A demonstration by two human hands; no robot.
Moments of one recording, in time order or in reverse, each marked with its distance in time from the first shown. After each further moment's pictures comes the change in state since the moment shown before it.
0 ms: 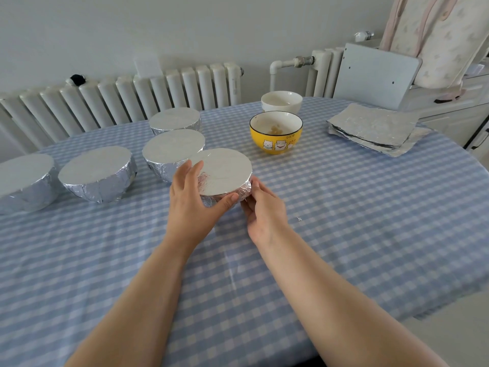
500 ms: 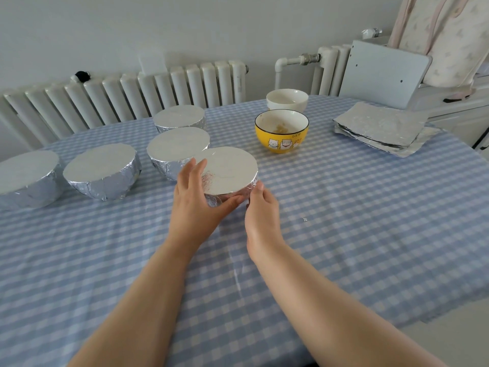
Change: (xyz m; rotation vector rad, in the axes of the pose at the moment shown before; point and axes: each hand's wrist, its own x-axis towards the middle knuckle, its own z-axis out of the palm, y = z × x) left_hand 0.000 0.003 -0.002 0.015 -0.001 -0.020; right_hand -0.019 0.016 0.001 -0.453 -0.072 -0.208
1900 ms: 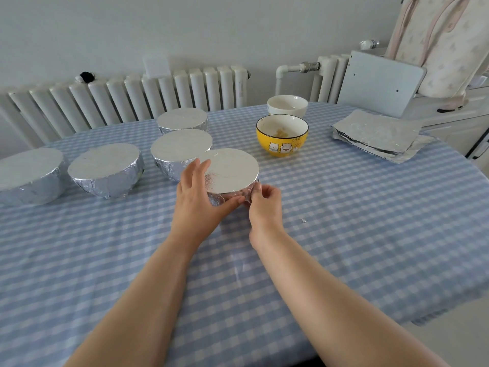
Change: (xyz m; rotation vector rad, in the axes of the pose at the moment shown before) left_hand 0.004 -0.011 0.002 0.014 0.003 0.051; right_hand 0.025 0.009 0.006 0.051 0.165 0.058
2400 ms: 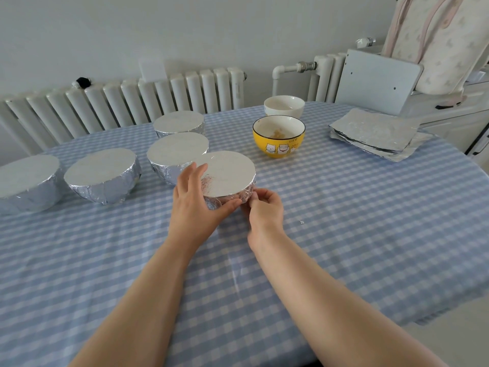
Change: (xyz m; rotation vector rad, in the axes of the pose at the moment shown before) left_hand 0.001 0.000 0.001 0.012 0.000 0.006; right_hand 0.001 -0.001 -0.002 0.206 0.035 0.089
